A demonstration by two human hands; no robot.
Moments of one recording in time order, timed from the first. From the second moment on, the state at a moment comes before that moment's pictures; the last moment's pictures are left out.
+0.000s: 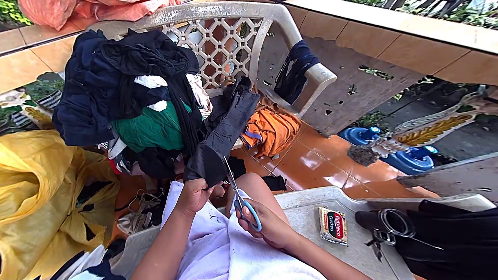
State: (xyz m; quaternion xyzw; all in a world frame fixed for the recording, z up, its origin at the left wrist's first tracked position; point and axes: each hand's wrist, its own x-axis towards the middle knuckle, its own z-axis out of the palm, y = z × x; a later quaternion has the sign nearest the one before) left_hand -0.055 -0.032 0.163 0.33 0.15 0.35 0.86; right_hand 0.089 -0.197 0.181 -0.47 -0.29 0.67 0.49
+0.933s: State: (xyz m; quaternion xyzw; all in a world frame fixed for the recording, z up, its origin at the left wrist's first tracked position) left_hand -0.043 -0.040 0.185 0.23 0.25 0.31 0.89; right_hand 0.094 -0.203 0.175 -0.52 -0.34 0.62 0.48
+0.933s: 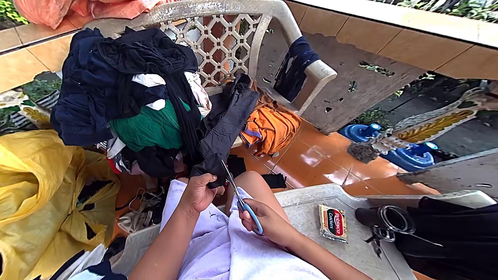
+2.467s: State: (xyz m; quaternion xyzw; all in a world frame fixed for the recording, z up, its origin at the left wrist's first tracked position) left_hand -0.044 -0.057 0.187 0.23 0.25 0.35 0.87; right_hand 0.095 -0.202 0.168 -0.44 -0.31 0.66 0.53
